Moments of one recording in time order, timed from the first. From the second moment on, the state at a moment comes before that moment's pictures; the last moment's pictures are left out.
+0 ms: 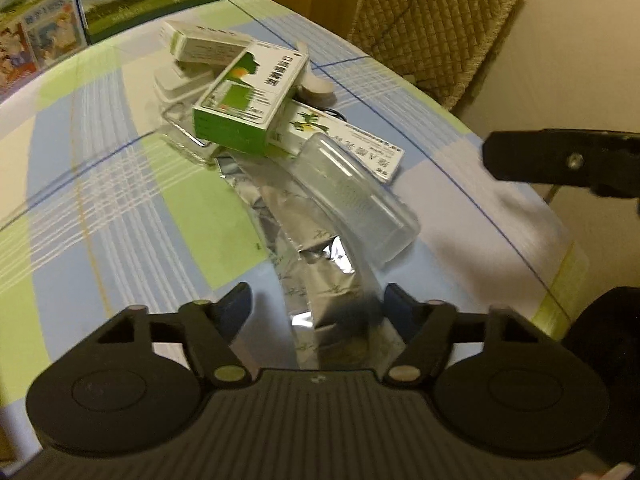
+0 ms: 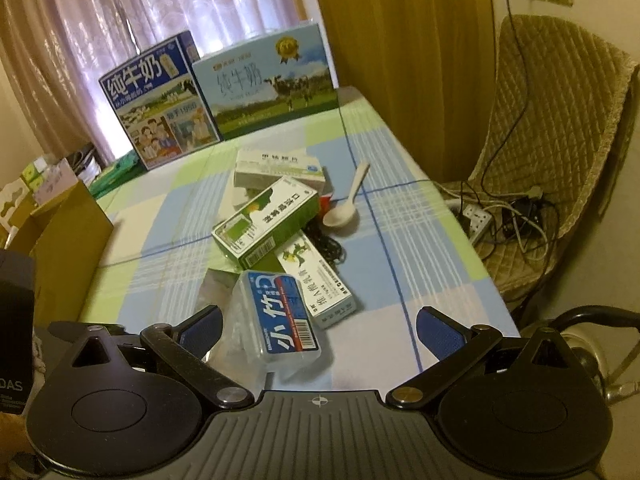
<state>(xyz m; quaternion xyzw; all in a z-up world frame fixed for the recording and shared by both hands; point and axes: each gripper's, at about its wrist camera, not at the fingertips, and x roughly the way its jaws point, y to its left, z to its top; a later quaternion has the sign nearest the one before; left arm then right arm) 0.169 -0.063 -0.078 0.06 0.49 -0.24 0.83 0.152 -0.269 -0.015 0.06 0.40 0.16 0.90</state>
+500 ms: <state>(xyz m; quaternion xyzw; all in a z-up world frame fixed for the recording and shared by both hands) 0.158 0.019 -0.071 0.08 0.48 -0.16 0.86 0.185 -0.203 -0.057 0.00 0.45 0.22 0.87</state>
